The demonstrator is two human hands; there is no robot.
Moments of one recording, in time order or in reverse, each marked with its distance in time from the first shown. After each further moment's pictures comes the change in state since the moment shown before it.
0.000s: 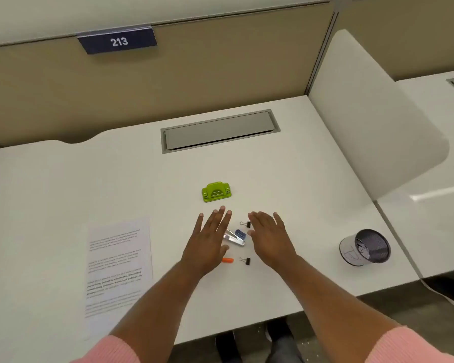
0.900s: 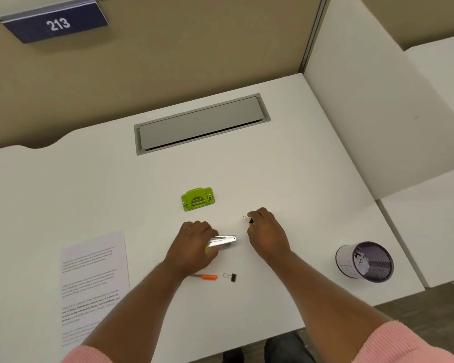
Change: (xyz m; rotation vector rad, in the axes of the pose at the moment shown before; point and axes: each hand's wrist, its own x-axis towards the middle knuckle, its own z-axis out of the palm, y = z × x) left_hand 0.066 -0.017 0.021 -0.142 -0.025 0.023; right_hand 0.052 0.054 0.015 0.330 -0.047 0.282
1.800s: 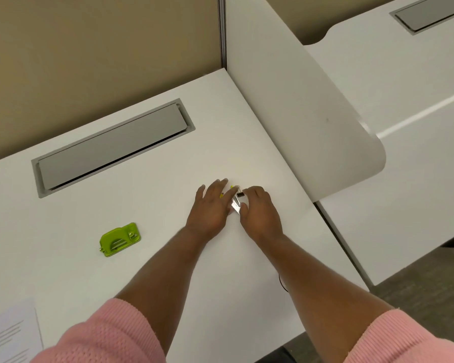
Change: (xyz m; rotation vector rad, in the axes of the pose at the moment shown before) left_hand 0.246 0.135 0.070 0.006 -0.104 0.106; right_hand 0.074 0.146 -0.087 0.074 0.160 0.257
